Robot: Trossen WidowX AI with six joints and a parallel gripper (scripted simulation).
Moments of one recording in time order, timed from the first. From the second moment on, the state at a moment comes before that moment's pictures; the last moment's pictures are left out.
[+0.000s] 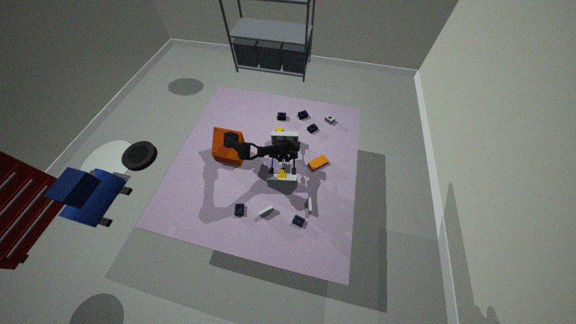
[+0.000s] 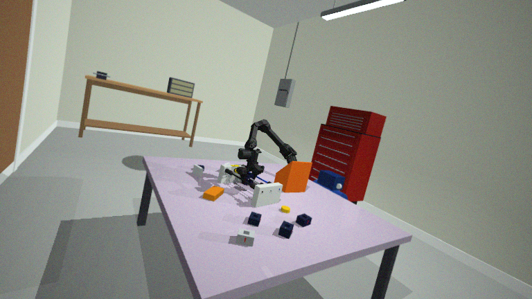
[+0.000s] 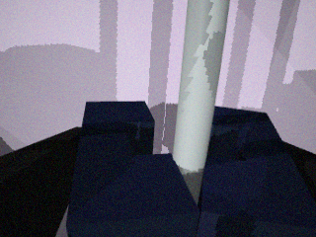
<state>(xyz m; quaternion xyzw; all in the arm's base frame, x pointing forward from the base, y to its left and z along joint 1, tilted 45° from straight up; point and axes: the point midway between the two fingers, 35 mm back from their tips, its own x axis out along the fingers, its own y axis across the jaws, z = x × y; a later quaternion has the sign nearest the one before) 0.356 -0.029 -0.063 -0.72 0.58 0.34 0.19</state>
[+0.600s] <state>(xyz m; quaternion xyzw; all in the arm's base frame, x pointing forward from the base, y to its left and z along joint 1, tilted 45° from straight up) 0.355 -0.020 -0.054 -0.72 0.57 0.34 0.19</state>
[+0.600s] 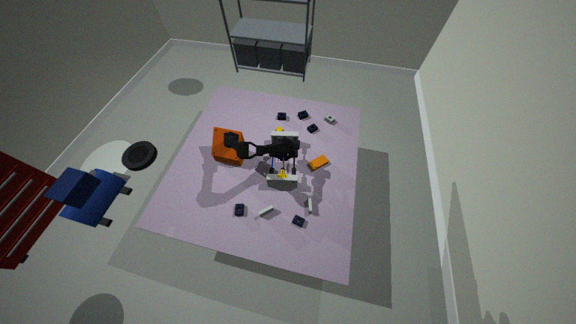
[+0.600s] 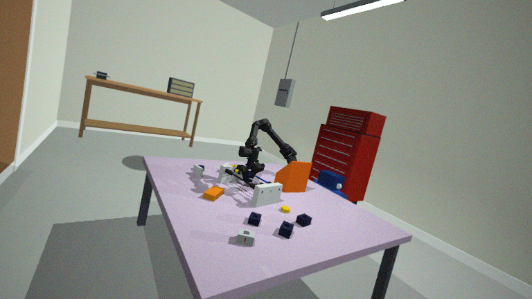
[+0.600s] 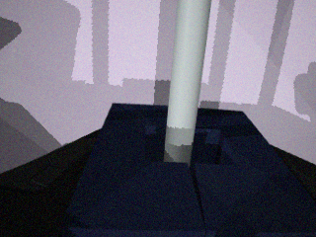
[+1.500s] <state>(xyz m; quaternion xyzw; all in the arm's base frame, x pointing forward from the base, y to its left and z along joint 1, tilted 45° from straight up) 0.355 -0.020 -0.054 -0.72 0.57 0.34 0.19</state>
